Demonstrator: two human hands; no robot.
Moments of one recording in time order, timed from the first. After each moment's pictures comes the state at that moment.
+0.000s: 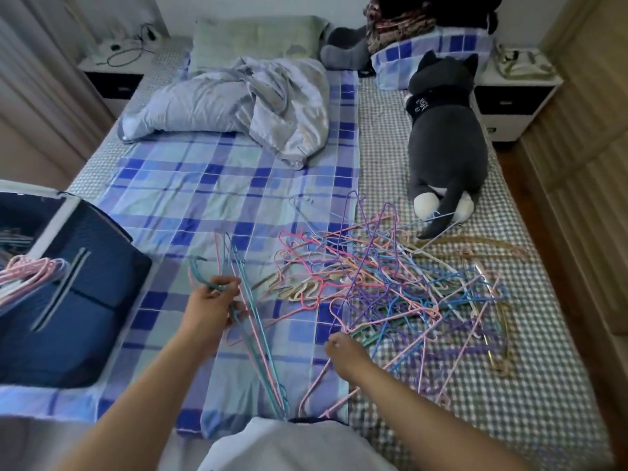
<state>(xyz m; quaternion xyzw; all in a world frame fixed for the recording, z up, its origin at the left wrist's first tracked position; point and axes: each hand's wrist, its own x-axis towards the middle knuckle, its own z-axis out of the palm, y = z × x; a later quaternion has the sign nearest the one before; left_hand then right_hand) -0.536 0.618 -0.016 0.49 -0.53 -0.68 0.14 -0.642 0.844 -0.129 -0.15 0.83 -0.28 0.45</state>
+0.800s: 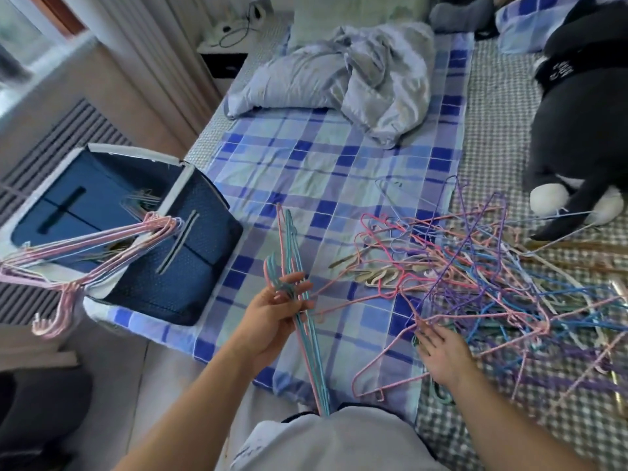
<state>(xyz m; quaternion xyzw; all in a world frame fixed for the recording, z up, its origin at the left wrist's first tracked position) -0.467 0.631 0.005 0.44 -0.40 -0.79 0.13 -0.672 0.849 -0.181 0.31 0.50 -0.64 0.50</state>
